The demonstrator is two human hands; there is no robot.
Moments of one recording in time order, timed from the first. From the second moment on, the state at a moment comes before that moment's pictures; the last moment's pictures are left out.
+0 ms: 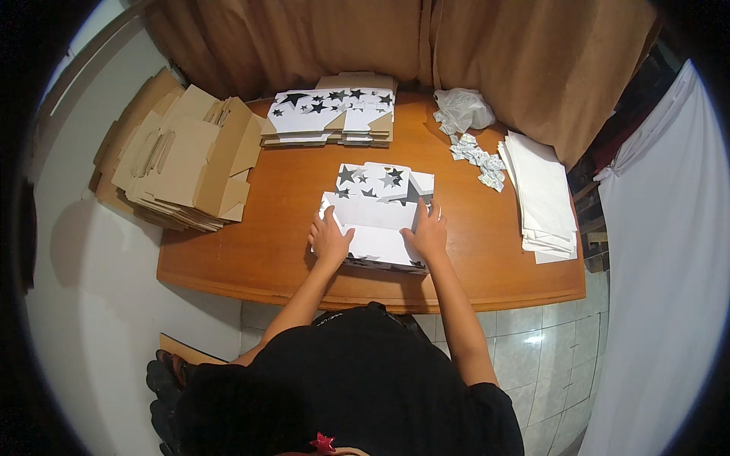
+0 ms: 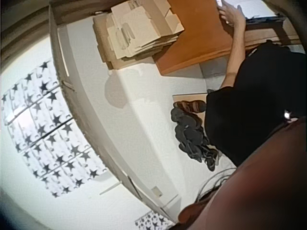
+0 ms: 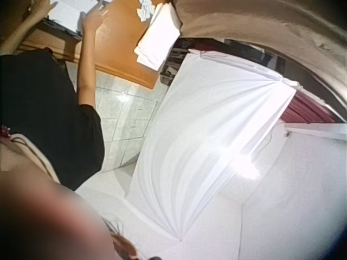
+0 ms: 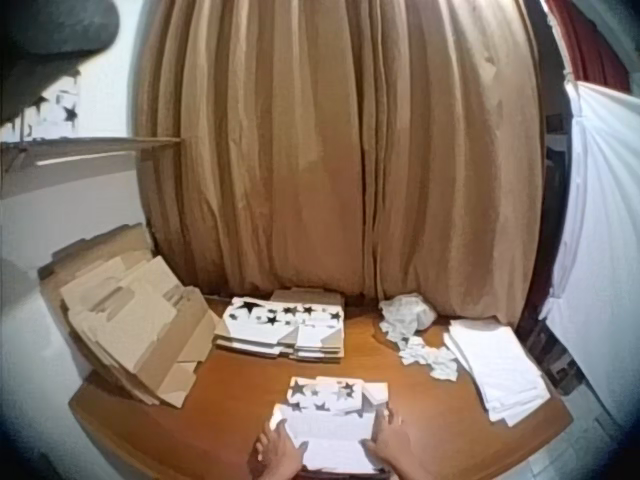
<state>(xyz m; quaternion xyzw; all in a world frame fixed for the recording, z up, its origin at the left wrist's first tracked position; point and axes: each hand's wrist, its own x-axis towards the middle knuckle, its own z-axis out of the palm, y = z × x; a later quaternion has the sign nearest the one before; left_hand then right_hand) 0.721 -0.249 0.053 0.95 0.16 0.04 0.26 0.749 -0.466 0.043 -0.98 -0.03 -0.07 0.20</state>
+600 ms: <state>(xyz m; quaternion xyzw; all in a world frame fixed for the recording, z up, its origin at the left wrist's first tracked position) 0.697 -0.177 0.048 0.68 0.30 -0.20 0.64 0.740 -0.464 0.055 -0.98 -0.03 -0.07 0.19</state>
